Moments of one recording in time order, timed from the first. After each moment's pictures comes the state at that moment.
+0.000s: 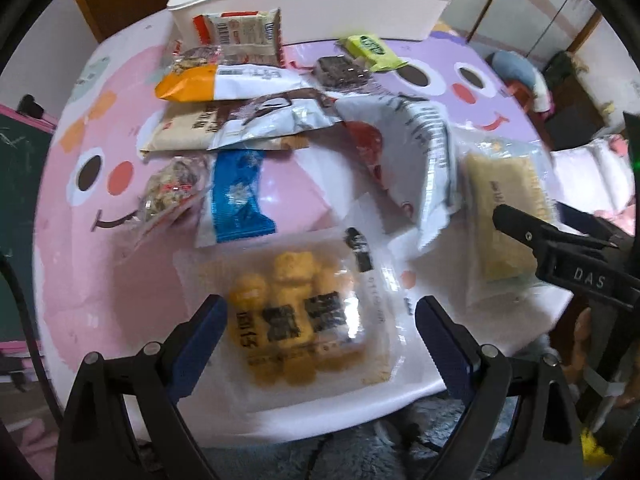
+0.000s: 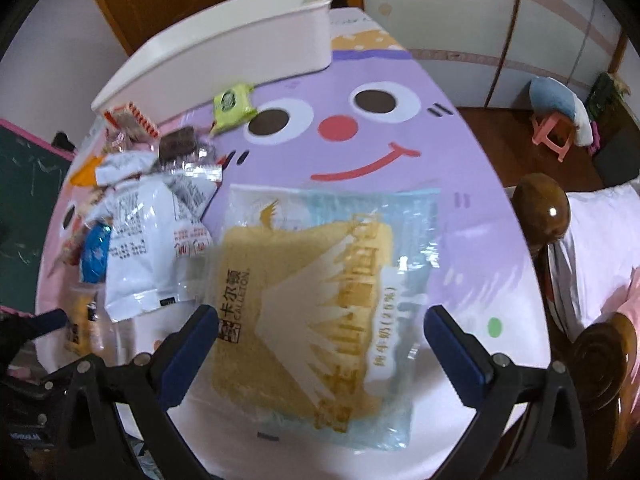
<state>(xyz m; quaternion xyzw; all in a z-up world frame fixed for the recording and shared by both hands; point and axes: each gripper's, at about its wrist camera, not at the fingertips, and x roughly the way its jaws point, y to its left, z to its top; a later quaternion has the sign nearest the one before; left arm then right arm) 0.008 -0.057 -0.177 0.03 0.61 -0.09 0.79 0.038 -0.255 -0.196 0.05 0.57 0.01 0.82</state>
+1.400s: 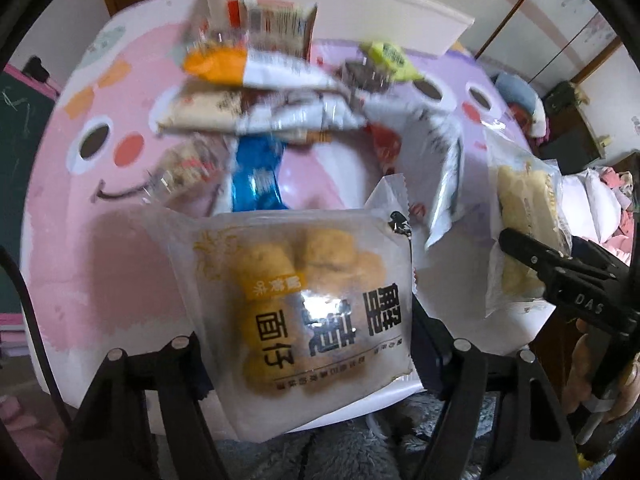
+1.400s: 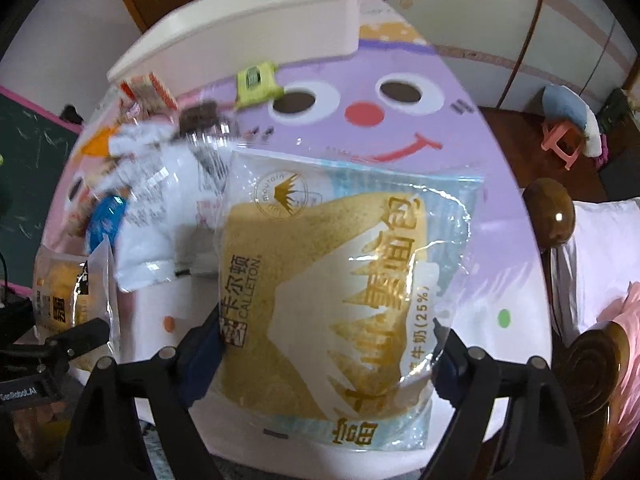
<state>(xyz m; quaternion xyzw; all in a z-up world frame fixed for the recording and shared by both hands) 0.002 -0.010 -0.163 -0.04 0.60 -0.10 0.79 0.030 -0.243 -0.183 0.04 0.58 0.03 0.82</state>
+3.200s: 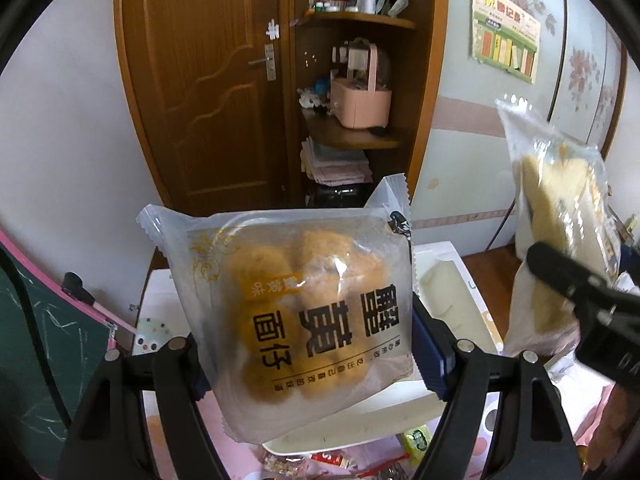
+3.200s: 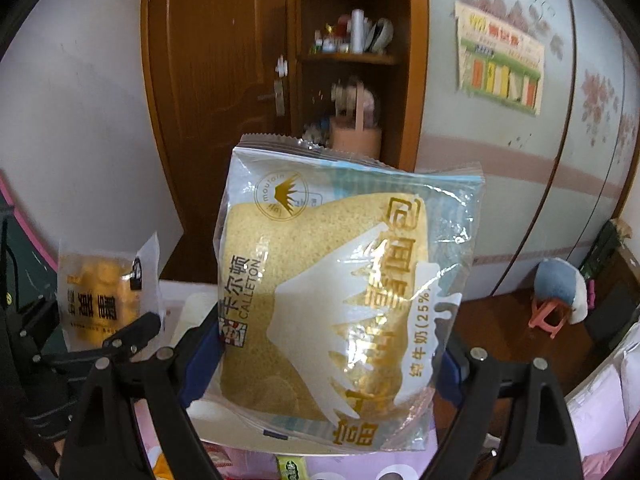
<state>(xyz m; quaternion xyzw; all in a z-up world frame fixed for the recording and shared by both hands) 0.299 -0.011 0.047 0.00 0.38 -0.03 0.92 0.290 -0.183 0.048 -0.02 0.35 0.04 0.93</state>
